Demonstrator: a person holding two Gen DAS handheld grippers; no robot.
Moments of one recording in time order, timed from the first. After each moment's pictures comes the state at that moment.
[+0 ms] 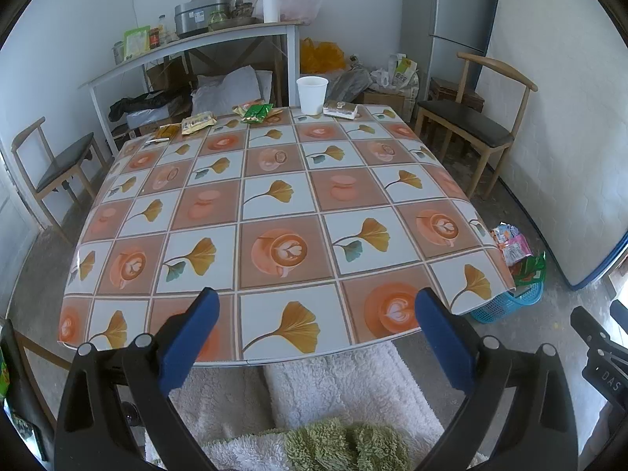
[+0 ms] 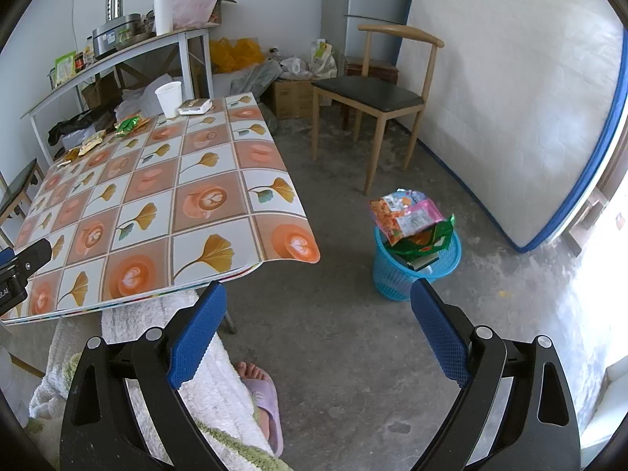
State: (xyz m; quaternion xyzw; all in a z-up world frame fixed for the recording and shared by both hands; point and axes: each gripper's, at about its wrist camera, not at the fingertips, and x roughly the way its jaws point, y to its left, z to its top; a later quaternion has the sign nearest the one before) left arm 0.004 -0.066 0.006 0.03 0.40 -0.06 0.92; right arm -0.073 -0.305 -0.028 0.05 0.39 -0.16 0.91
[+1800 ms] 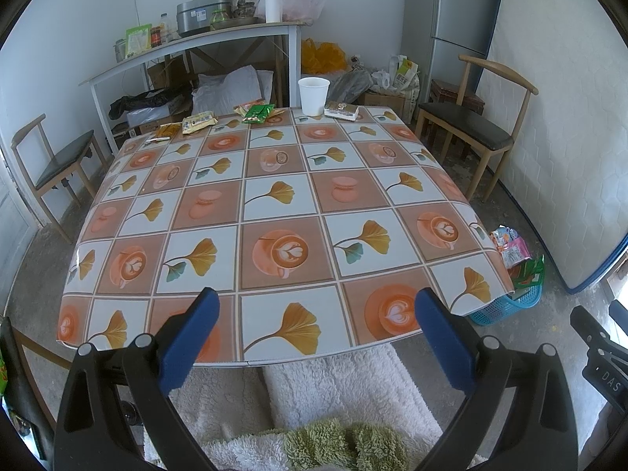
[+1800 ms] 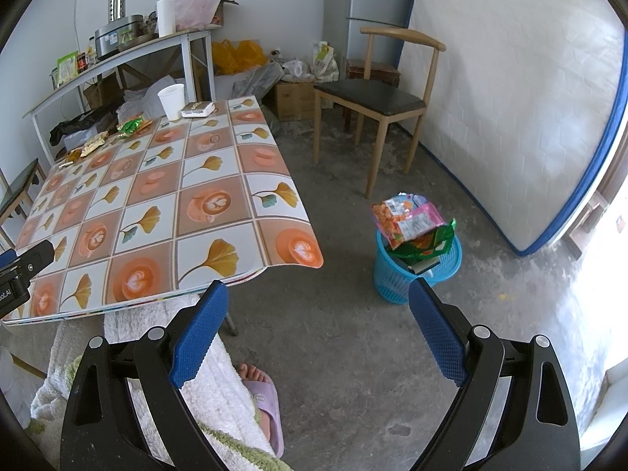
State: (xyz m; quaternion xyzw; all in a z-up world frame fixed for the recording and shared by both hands) left arm 0.006 -0.063 0.006 0.02 0.39 -0.06 0.92; right arm -0.073 -0.303 -0.029 0.05 0.39 -0.16 0.91
